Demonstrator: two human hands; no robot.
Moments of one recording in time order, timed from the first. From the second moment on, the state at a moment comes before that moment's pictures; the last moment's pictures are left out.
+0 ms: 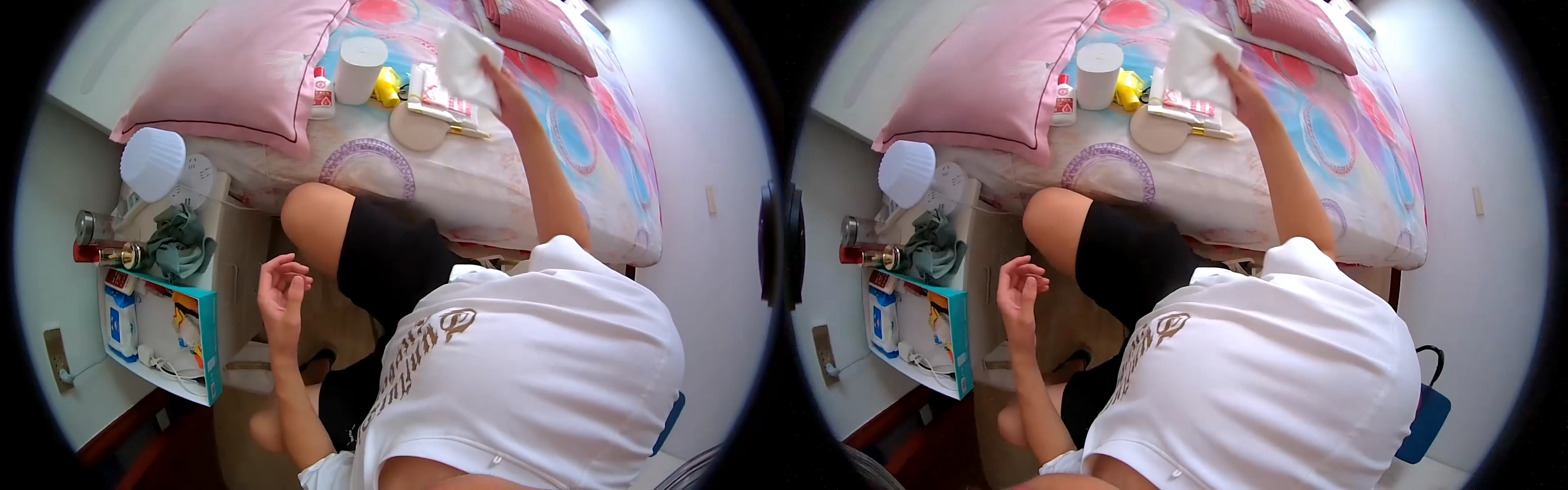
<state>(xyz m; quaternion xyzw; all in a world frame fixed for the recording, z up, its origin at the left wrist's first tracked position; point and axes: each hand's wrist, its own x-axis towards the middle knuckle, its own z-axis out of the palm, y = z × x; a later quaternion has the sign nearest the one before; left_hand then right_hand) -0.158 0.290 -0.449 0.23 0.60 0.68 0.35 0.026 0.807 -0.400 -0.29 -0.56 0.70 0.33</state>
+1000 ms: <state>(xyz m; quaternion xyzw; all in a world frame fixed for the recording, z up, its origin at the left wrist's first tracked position) -0.209 0.215 -0.421 0.24 0.77 0.58 -0.16 -0.140 0.539 -0.358 0.08 -0.88 0.33 0.33</state>
